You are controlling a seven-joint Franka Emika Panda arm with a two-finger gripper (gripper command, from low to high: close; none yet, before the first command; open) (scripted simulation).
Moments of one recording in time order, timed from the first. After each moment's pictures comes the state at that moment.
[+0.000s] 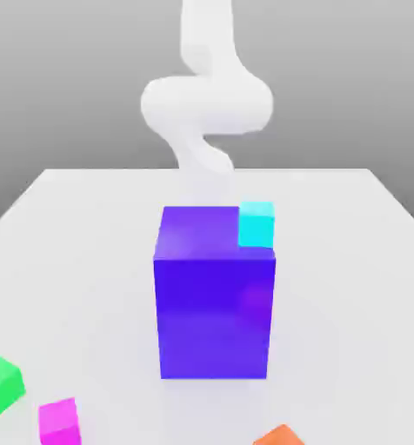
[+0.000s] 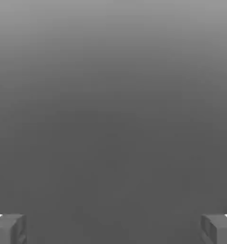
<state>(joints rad) 0.03 -0.71 -0.06 -2.30 0.03 2.32 0.73</state>
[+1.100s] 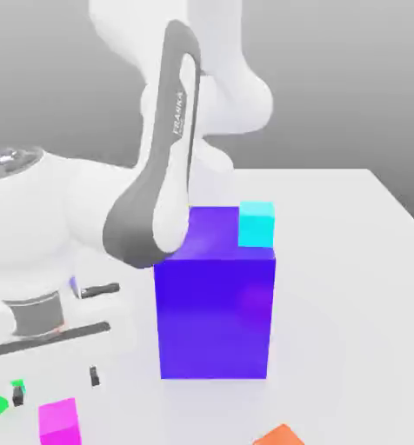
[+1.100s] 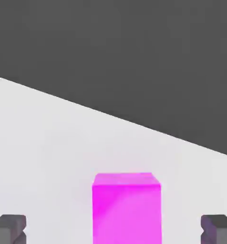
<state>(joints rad) 0.00 0.44 -0.35 -2.30 0.34 2.69 -0.18</state>
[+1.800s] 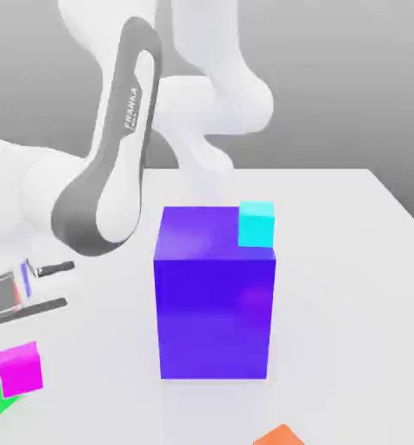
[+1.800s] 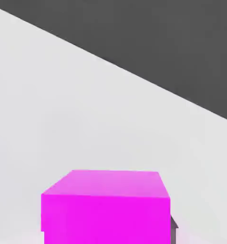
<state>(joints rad) -0.14 0.26 -0.43 -2.34 0.21 2.57 -0.49</state>
